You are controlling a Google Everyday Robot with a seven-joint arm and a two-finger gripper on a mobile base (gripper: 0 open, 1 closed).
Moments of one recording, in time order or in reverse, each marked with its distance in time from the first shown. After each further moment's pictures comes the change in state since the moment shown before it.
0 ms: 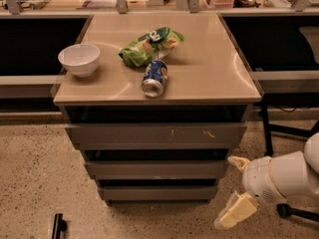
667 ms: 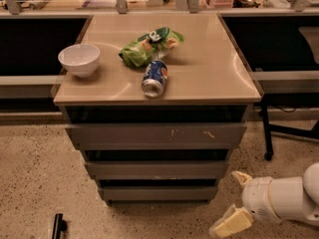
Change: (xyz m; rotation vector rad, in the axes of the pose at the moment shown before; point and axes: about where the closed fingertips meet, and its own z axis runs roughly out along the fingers) arm 0.035 0.002 0.031 0.060 -0.055 0.117
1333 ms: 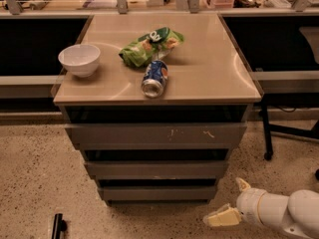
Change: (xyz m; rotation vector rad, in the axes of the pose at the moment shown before) arm 0.058 -0.062 0.067 0.170 -0.133 0.166
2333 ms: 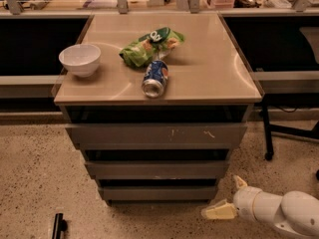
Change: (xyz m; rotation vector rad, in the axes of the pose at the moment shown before) arm 0.008 -0.030 0.033 0.031 -0.070 0.024
